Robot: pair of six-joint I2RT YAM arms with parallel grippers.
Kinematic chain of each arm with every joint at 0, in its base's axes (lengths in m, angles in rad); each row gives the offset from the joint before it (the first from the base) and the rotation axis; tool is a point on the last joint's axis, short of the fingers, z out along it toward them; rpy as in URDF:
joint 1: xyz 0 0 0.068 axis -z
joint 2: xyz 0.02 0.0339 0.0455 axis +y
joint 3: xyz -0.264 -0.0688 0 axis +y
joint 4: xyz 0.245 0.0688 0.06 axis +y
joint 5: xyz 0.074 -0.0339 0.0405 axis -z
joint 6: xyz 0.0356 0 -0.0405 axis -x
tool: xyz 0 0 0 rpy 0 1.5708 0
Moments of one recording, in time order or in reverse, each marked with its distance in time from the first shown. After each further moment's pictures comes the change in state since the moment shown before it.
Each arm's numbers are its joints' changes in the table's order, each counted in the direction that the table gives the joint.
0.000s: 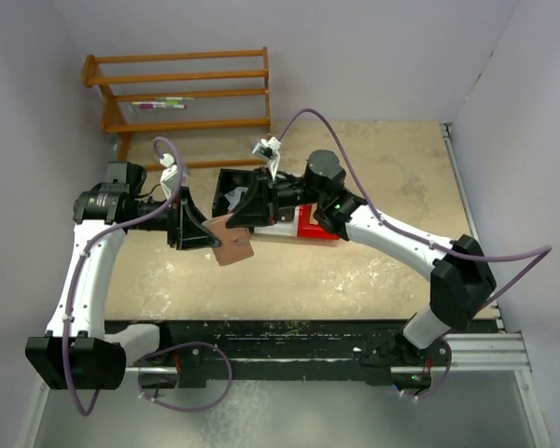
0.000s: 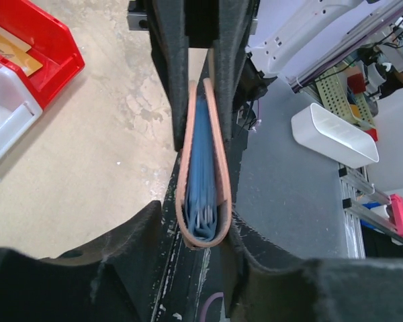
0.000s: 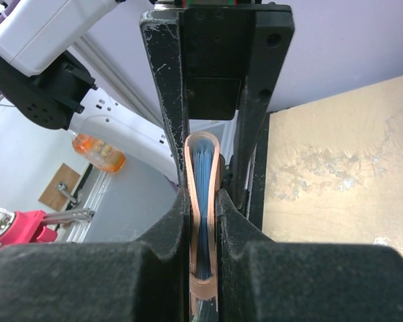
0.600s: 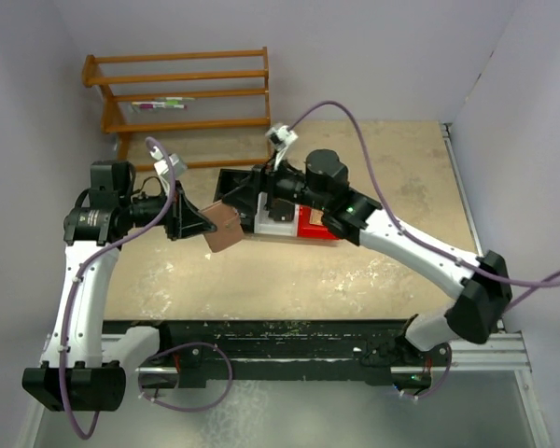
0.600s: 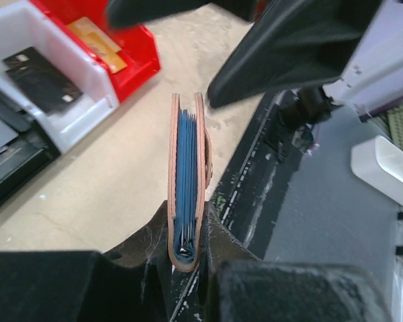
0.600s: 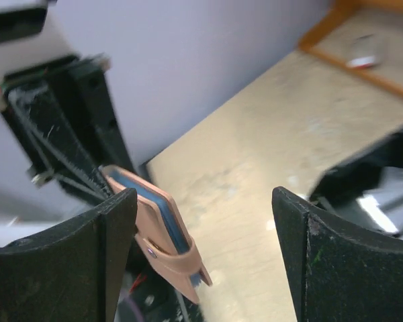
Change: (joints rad) left arm 0.000 -0.110 0.016 -0.254 -0.185 0.326; right arm -0.046 -0.072 -0.076 0.345 0.530 0.164
